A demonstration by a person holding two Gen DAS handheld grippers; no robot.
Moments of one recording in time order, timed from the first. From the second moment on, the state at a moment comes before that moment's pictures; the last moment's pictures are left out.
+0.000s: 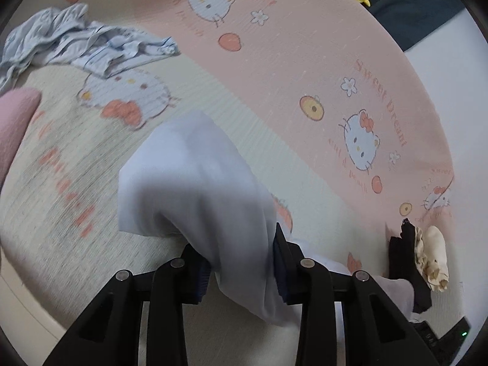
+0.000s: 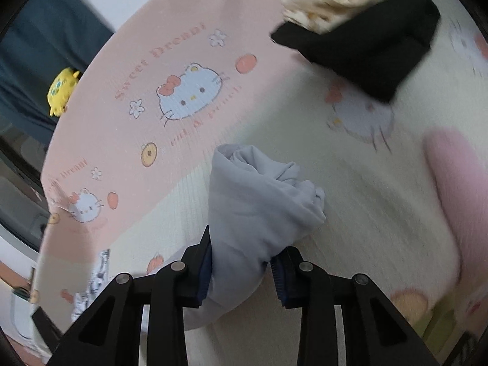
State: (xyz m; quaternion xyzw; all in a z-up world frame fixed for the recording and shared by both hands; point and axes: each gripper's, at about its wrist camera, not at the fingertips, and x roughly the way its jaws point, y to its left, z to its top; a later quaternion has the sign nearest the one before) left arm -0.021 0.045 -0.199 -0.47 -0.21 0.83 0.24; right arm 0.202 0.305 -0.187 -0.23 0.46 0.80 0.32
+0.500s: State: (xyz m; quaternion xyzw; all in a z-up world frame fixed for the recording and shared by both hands) left arm -0.016 0.014 -0.219 -0.52 -0.27 0.77 0.25; right arm 0.224 0.298 -0.218 -0.22 0.52 0.77 0.30
